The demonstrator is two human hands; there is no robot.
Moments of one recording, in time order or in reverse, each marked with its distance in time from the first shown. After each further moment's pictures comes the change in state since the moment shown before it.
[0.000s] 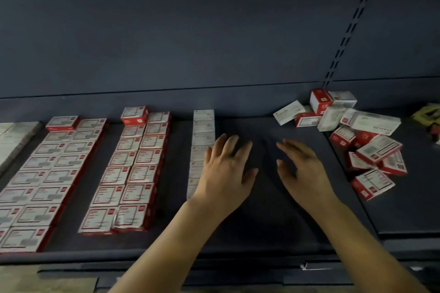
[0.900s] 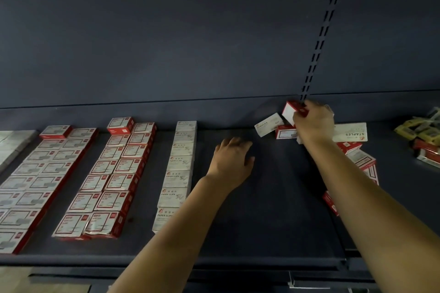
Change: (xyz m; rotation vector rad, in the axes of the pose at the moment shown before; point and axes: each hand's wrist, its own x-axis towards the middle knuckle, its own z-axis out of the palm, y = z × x) left_hand 0.079 0.036 0.039 0.053 -0.118 -0.088; right_hand 0.124 0.074 -0.045 -0.051 0.132 0.429
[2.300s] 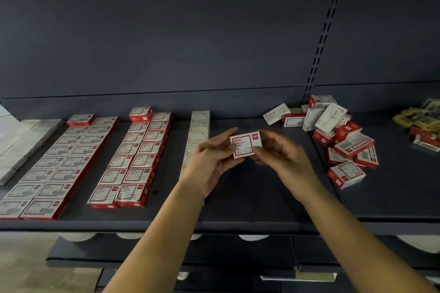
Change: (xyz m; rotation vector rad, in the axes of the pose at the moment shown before) left_hand -0.096 -0.021 -0.037 -1.757 0.060 -0.255; right_hand -0.168 -0.044 -0.028 0.946 -0.538 -0.116
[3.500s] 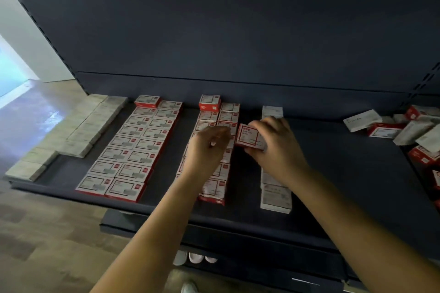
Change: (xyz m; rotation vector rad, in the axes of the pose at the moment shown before) left_hand -0.013 0.068 -0.158 0.888 0.387 0.376; right_hand 0.071 0.011 0.170 -1.077 -0.124 -0.417
